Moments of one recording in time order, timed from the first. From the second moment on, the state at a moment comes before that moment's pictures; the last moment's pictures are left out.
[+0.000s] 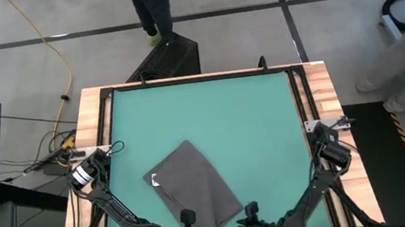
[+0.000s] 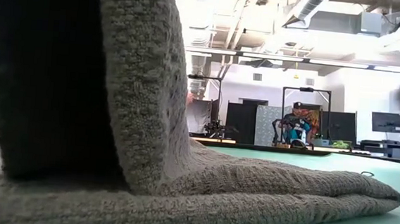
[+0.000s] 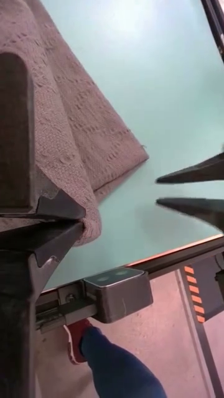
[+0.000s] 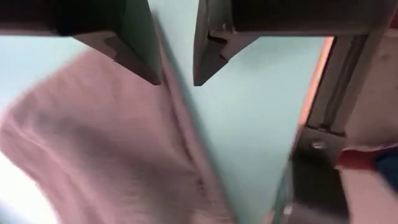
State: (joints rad) left arm -0.86 2.06 1.49 -0.25 -0.73 -0.36; right arm 0.90 2.17 1.58 -0.60 0.80 0.46
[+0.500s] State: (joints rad) left arm -0.86 2.06 1.49 -0.27 -0.73 -0.36; right arm 0.79 2.17 1.59 -0.56 0.65 0.34
